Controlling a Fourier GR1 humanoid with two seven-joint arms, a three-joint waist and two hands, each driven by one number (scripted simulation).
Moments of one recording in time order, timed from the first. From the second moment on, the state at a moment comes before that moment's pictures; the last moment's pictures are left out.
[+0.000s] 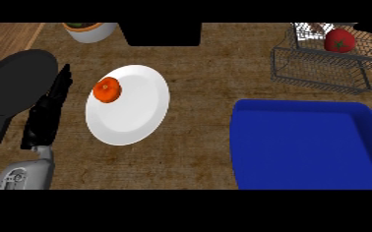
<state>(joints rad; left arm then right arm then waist) -0.14 0.21 0.14 -1.49 -0.23 0.01 0.07 -0.89 -0.58 -0.45 -0.81 0.74 -0.11 0.17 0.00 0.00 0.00</state>
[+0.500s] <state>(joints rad) -0.14 0.21 0.16 -1.47 -0.23 0.02 0.06 -0.71 -0.72 -0.61 -1.00 0.54 0.11 0.30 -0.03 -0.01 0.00</state>
